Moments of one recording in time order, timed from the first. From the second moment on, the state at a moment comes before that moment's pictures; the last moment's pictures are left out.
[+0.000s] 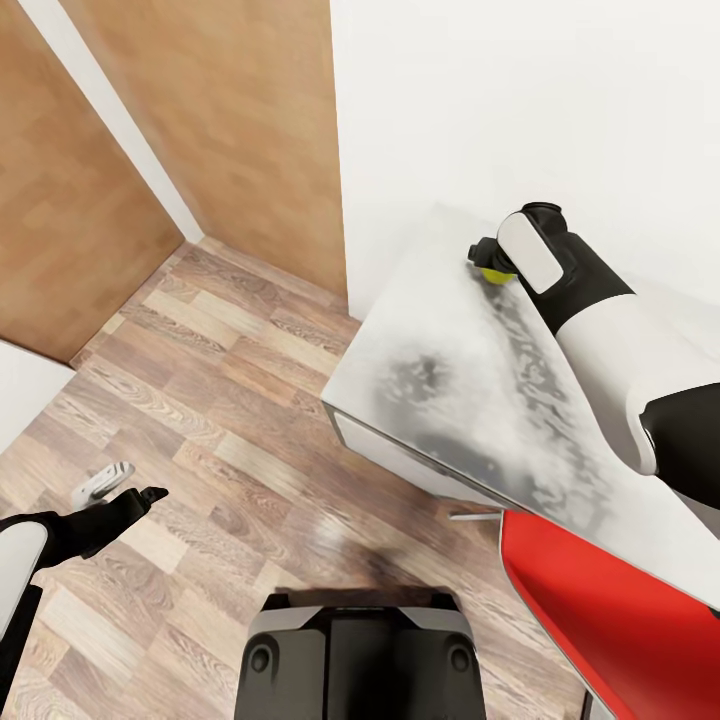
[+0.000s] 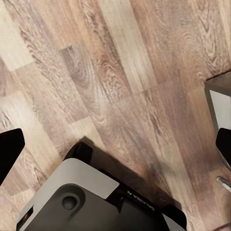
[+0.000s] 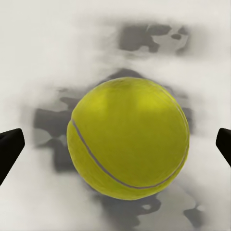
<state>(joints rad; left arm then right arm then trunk) -0.38 0.29 0.27 -1.55 1.13 0.92 0.62 -1.66 -0.07 0.42 -0.61 -0.83 0.68 -0.69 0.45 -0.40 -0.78</state>
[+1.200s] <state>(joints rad) -0.38 0.29 0.27 -1.55 1.13 0.92 0.62 -1.66 -0.08 0.42 -0.63 -0.83 0.68 -0.69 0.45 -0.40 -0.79</state>
